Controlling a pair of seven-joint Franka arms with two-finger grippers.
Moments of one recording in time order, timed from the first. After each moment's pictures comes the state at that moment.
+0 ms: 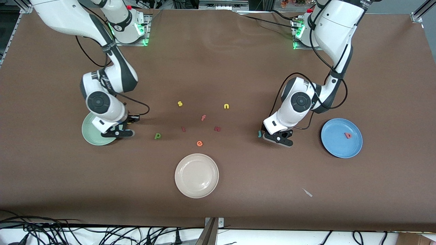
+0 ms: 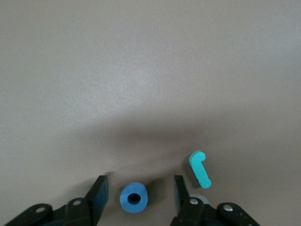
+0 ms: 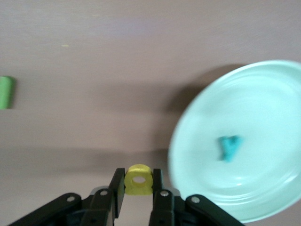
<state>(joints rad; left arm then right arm) -0.35 0.61 -0.06 -1.92 -0.04 2.60 -0.05 0.07 0.43 0.14 -1.99 -0.25 2.24 0.26</state>
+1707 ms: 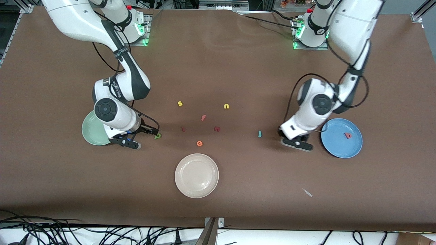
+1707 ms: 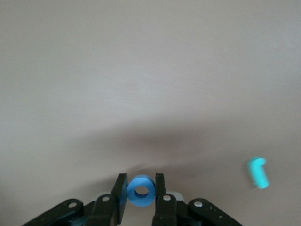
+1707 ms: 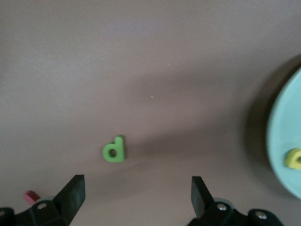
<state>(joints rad) -0.23 0.51 -0.02 -1.93 -0.04 2.53 0.06 0.23 0.56 0.10 -1.77 -0.03 2.24 0.65</state>
